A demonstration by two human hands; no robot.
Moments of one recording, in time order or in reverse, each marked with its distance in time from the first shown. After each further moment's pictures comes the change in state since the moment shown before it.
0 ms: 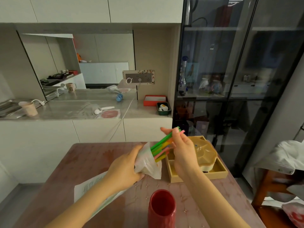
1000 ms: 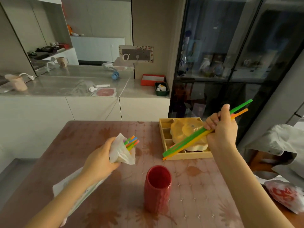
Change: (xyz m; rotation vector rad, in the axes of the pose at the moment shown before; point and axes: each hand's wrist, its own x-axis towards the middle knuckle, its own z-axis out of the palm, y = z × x) left_hand -0.045 -0.064 0.023 -0.038 0.082 -0.238; right_hand 0.013 -0.025 -0.070 0.322 0.413 -0.137
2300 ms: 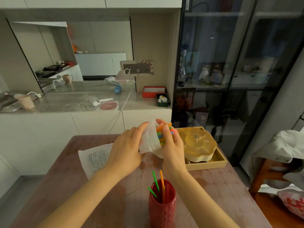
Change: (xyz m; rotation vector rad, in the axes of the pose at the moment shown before) left_hand 0.028 0.098 -0.034 0.187 0.242 0.502; right_hand -0.075 0.064 0.058 -0.229 -0.344 0.109
